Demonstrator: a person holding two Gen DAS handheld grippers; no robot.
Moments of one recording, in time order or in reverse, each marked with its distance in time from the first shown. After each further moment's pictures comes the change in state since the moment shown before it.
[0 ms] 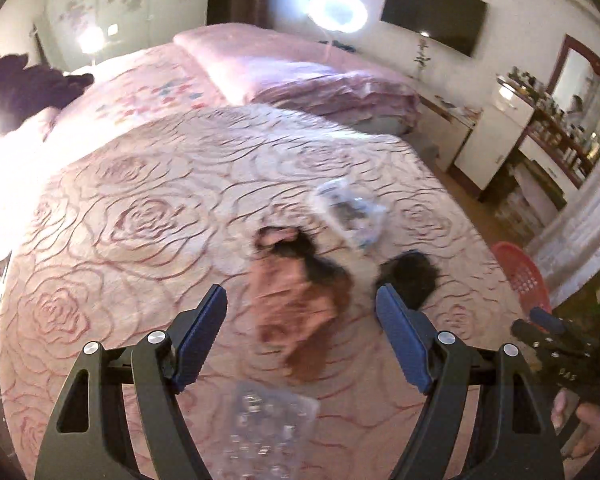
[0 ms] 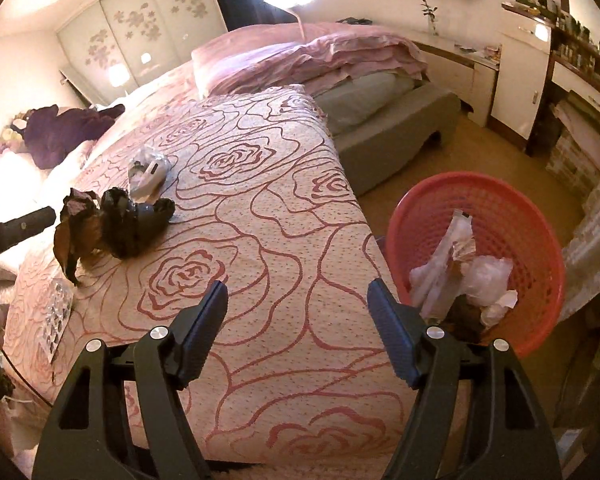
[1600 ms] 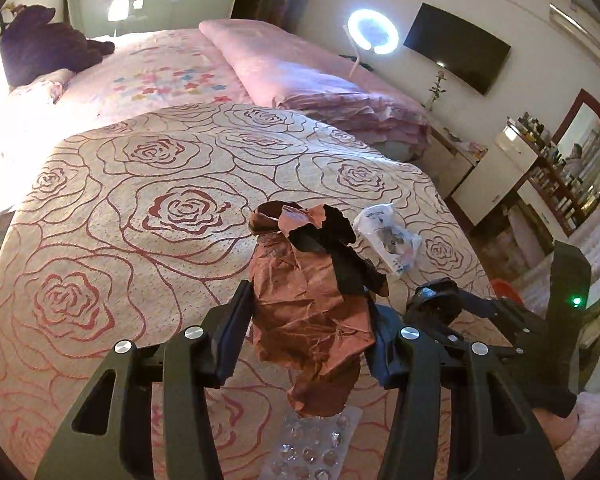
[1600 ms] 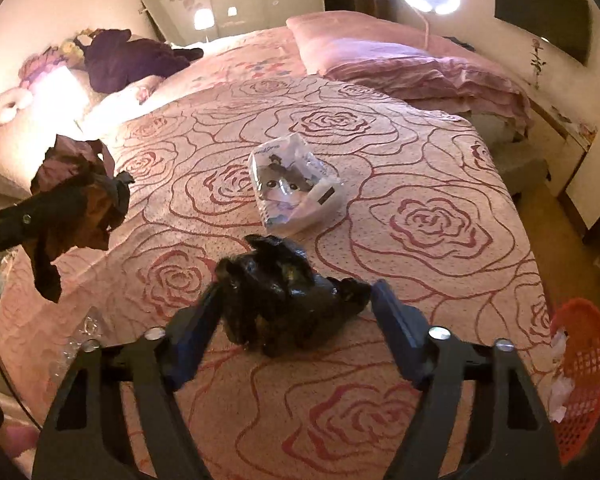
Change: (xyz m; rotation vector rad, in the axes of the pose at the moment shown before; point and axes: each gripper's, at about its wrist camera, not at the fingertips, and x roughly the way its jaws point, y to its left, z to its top) left arm -0.006 0.053 0.005 -0.145 -0.035 -0.070; right arm 0.078 0.146 0.049 -0.330 0.060 0.118
